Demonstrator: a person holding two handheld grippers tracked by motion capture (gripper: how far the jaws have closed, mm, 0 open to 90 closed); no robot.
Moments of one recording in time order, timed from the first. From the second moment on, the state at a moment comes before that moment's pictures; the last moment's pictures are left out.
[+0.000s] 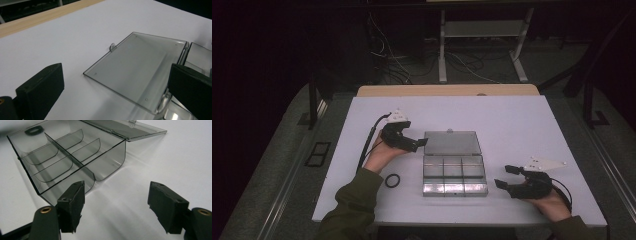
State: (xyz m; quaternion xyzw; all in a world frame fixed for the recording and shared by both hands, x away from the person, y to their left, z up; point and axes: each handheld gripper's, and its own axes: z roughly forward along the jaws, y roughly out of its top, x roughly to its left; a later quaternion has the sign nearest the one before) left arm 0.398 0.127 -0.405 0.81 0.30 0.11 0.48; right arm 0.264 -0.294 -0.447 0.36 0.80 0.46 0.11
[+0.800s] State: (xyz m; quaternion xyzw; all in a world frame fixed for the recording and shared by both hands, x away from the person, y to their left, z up) left arm 0.353 0.162 -0.405 0.81 0.32 0.12 0.48; right arm 0.263 -0.296 -0.446 0.37 0.80 0.46 0.12
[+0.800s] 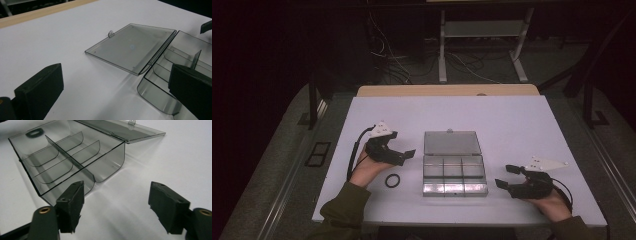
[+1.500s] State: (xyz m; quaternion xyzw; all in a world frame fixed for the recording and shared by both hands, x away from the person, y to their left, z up) left arm 0.315 0.185 -0.425 0.80 0.33 0.12 0.49; right arm 0.266 -0.293 -0.446 0.38 0.79 0.47 0.13
